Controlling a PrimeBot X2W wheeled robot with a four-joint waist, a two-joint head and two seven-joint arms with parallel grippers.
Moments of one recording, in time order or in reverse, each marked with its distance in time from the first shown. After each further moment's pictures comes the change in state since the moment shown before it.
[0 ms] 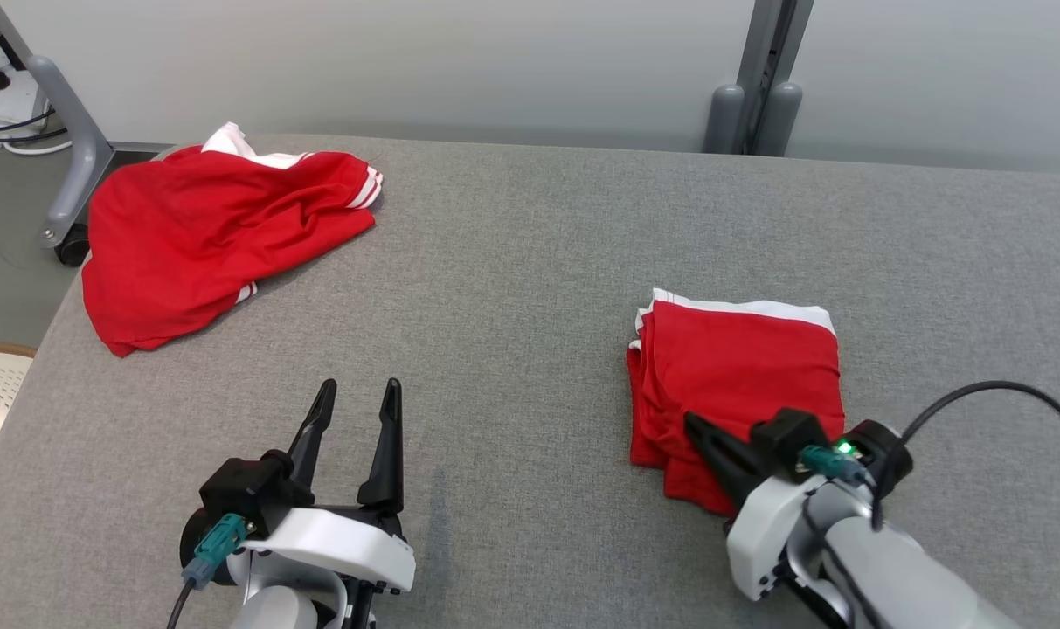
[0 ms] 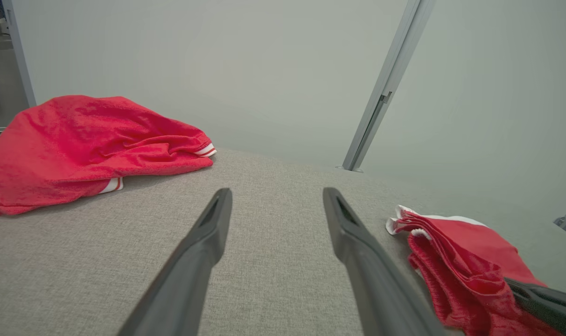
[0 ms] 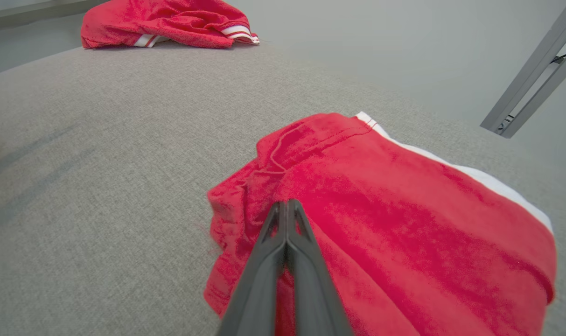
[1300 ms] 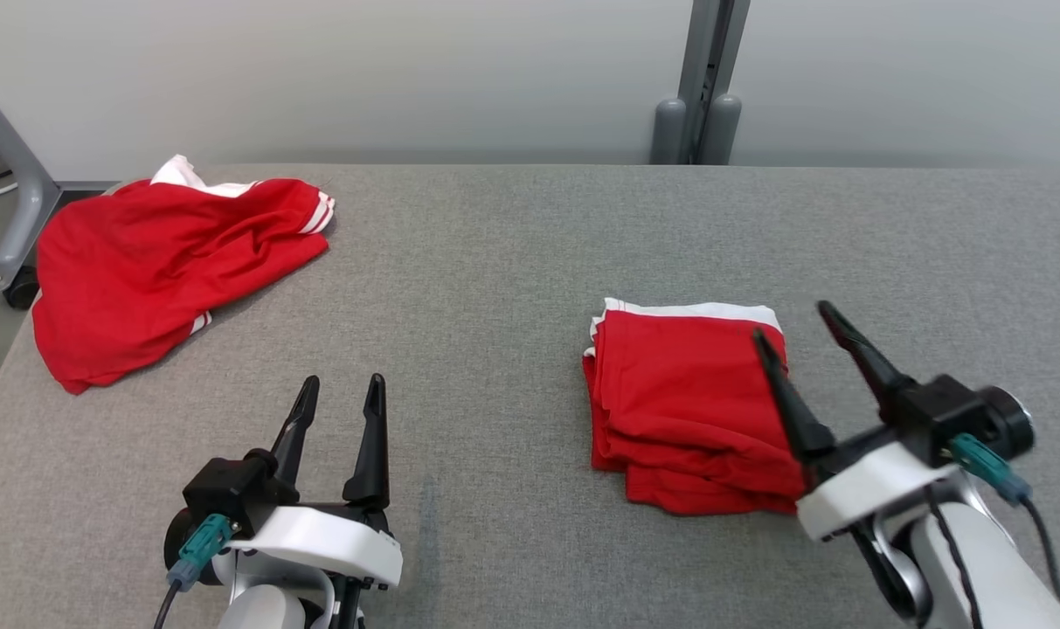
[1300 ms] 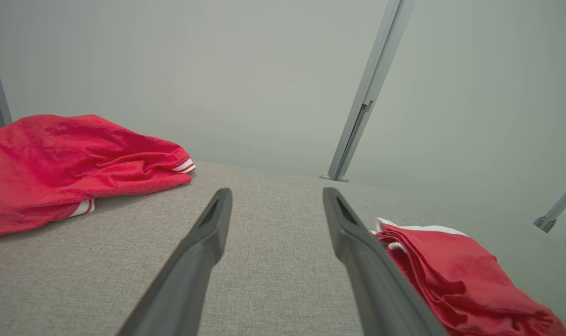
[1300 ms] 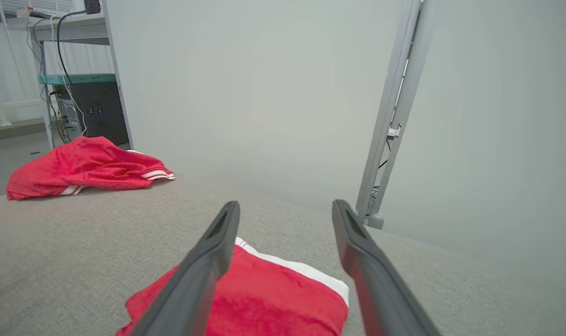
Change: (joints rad) left arm 0.005 0.000 0.030 -0.011 0.016 0.001 0.000; right arm 0.204 0.025 -0.473 -0.424 -0.216 0.000 0.000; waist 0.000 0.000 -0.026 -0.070
